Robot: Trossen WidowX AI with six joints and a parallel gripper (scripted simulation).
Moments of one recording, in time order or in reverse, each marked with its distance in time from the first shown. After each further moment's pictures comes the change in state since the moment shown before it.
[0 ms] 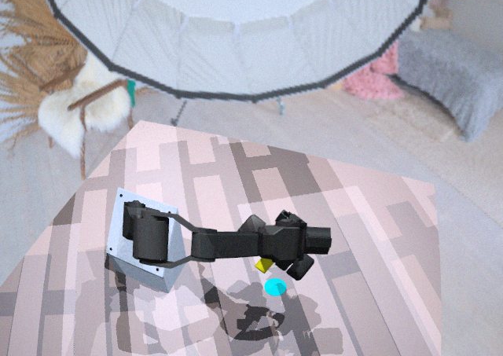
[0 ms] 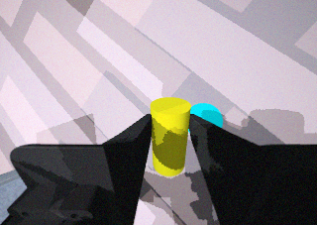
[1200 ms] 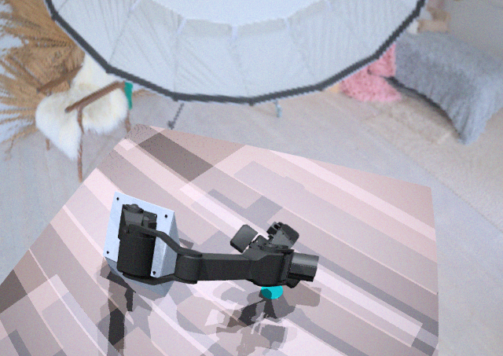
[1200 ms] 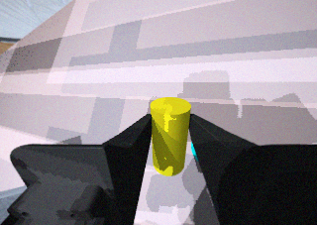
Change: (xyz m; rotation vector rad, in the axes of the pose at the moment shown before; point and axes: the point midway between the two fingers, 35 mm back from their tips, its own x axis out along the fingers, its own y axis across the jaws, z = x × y) arm 0.006 0.002 -0.001 -0.029 -0.260 0.071
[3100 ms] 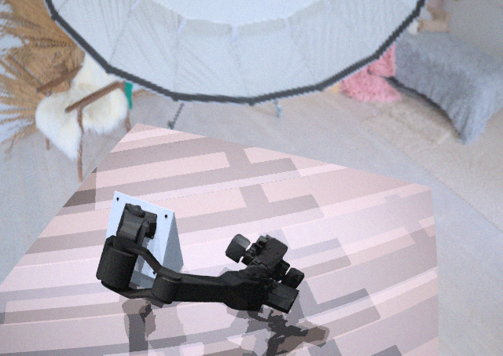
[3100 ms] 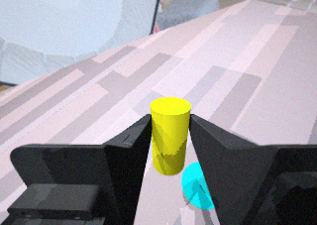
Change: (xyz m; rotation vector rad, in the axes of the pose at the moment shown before) arm -0.012 -0.004 -0.002 -0.086 -0.423 -0.043
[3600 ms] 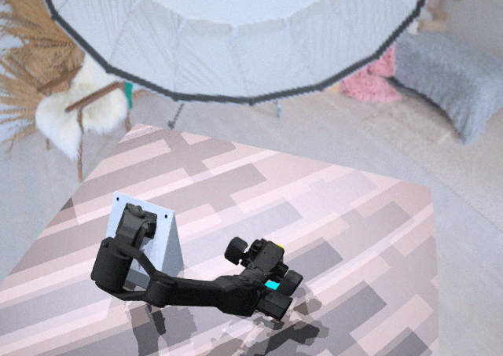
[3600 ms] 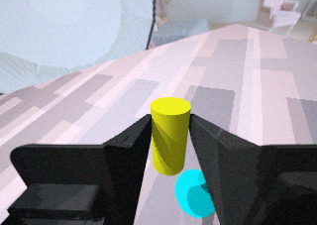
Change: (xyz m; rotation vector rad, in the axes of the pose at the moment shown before) arm -0.007 -0.002 0.001 -0.036 -0.105 -0.039
